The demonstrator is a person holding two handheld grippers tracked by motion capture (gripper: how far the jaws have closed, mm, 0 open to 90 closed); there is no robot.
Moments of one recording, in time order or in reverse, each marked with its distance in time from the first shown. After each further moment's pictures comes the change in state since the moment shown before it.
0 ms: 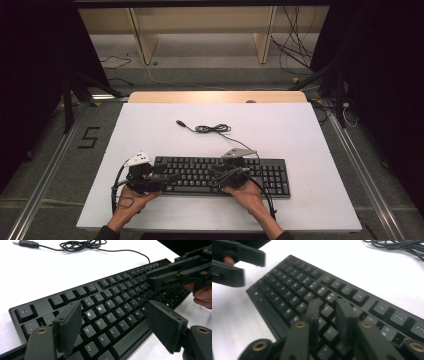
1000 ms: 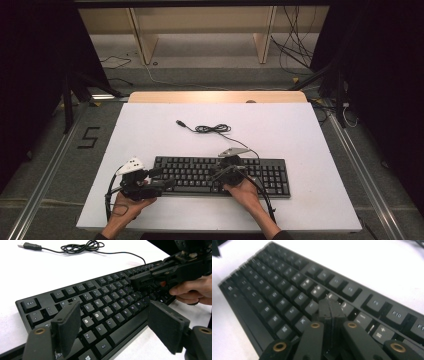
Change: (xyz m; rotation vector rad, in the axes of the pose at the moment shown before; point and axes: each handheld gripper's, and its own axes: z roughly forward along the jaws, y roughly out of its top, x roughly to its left) left arm -0.003 -0.013 -0.015 -0.039 -0.002 0.006; right arm -0.007 -0.003 0.021 0.060 -0.065 0.004
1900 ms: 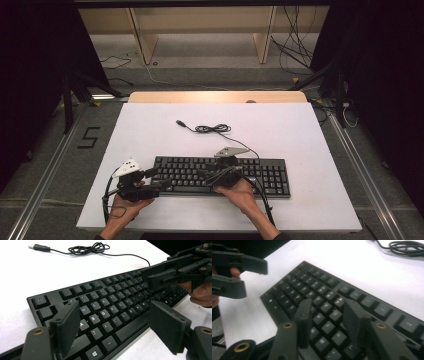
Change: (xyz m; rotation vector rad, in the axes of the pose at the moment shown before) left arm 0.003 -0.005 -0.005 -0.026 0.027 -0.008; right arm 0.022 0.012 -0.013 -0.078 0.136 -0.011
